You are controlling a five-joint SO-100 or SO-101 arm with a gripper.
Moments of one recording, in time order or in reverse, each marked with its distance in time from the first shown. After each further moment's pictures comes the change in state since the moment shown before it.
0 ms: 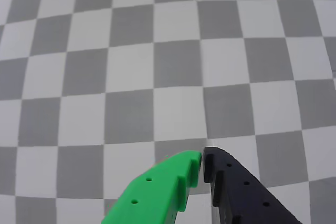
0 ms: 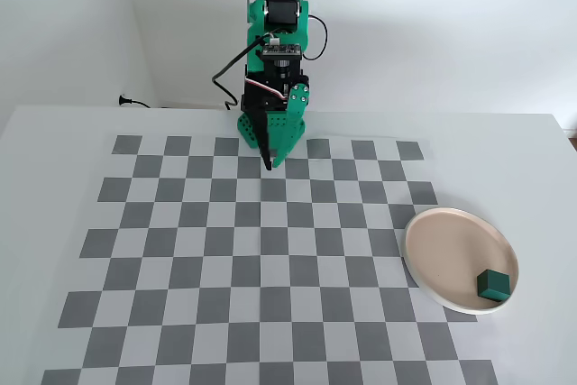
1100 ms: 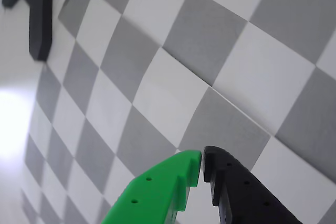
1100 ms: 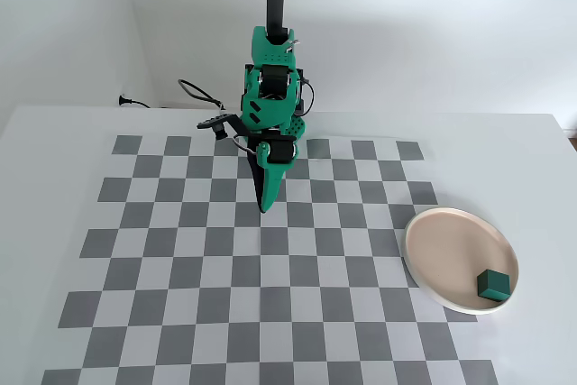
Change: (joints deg) arm 2.8 21.0 38.9 -18.9 64.6
